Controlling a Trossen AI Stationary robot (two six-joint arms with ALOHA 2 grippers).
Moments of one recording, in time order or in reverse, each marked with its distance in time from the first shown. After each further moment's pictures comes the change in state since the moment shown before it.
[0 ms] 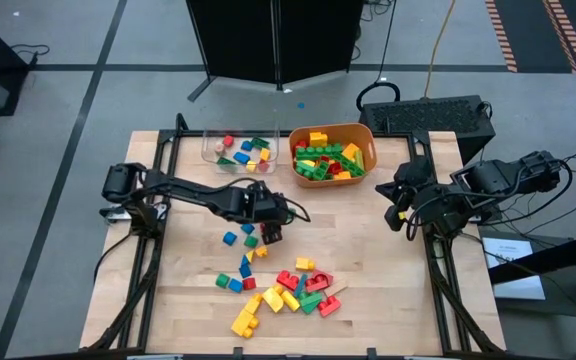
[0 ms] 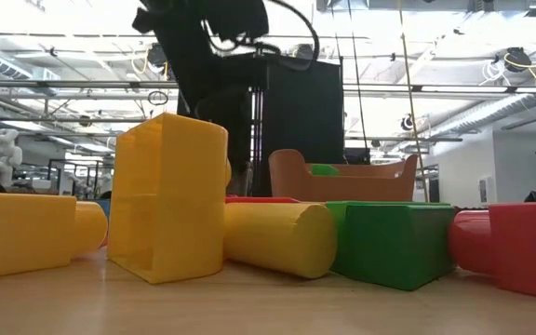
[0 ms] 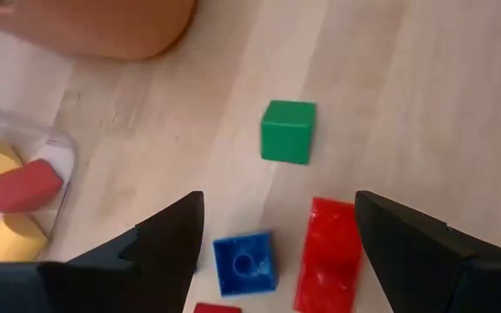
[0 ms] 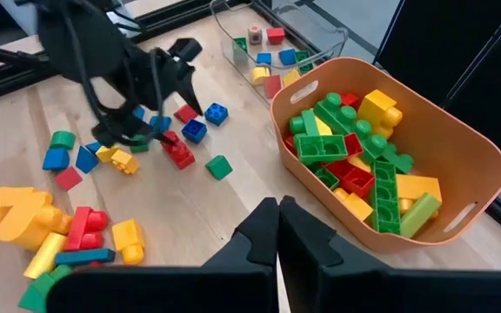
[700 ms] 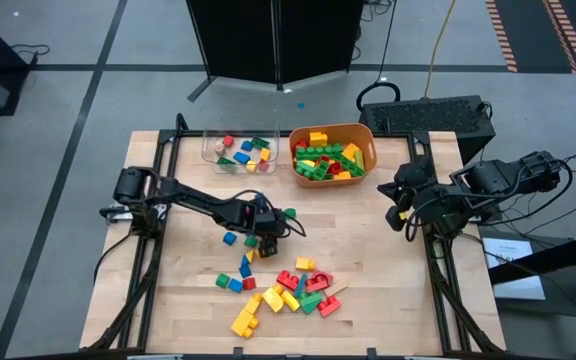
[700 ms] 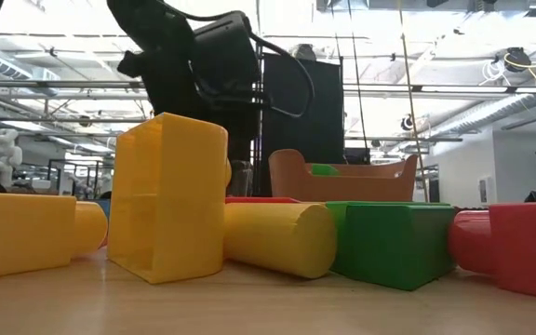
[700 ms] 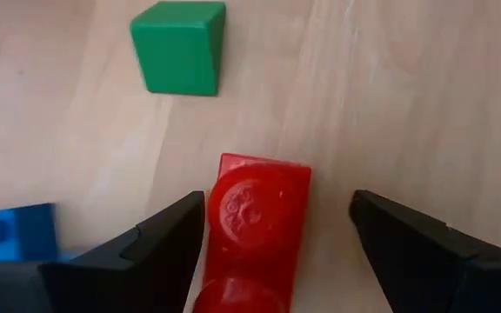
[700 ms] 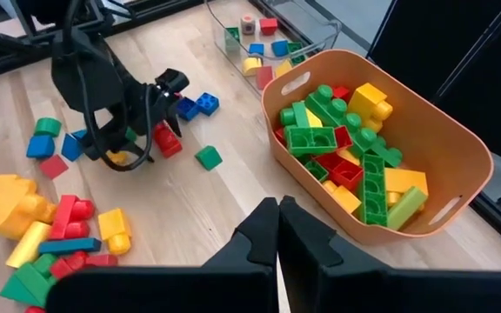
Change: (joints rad) left arm -0.034 0.107 -0.140 0.177 0.150 -0.026; right arm 0.000 0.000 0.000 -0.043 0.003 0.000
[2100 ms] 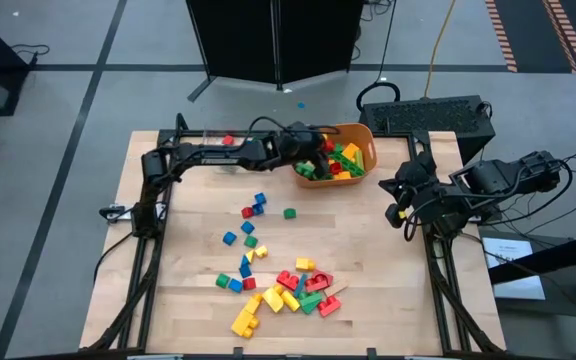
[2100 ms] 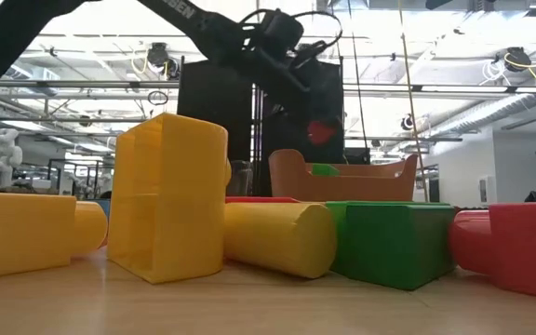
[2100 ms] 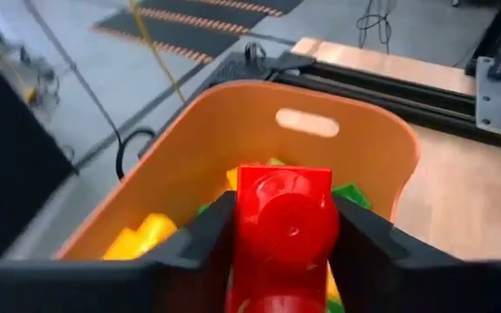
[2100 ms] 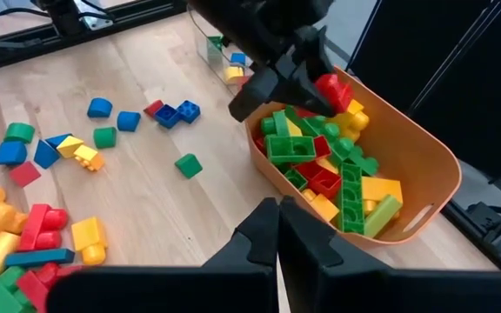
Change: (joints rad) left arm 0.388 0.168 0.519 0.417 0.033 0.237; right arm 0.000 0.000 0.000 -0.017 0.058 -0.015
